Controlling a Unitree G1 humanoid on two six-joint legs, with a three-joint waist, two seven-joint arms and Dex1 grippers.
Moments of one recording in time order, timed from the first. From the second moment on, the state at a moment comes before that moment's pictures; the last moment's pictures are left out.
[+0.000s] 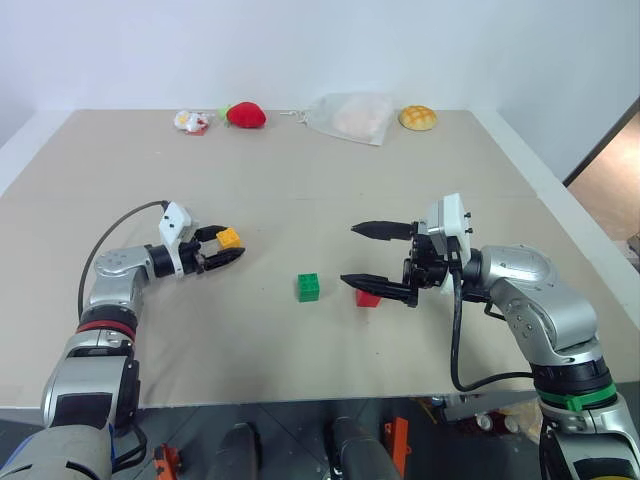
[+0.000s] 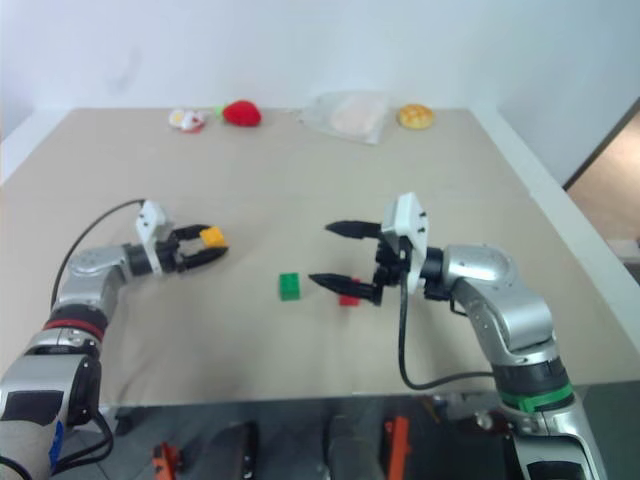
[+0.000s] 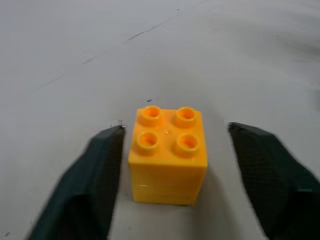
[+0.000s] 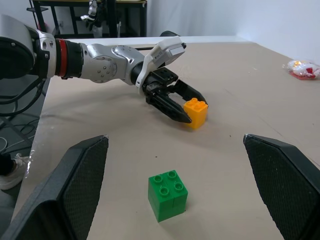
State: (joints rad) left arm -0.81 0.52 0.11 1.02 -0.21 -0.20 -1.21; right arm -0.48 -0.63 0.03 -0.25 0.57 0.44 1.04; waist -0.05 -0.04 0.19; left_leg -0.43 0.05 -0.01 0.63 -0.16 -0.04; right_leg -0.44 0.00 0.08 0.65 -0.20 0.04
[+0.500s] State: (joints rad) left arm -0.75 0.55 0.09 0.84 -0.22 -0.16 -1.34; right arm -0.48 -0.64 0.03 -0.24 0.56 0.44 1.04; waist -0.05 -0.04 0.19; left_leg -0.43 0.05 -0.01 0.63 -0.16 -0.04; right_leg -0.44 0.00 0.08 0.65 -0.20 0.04
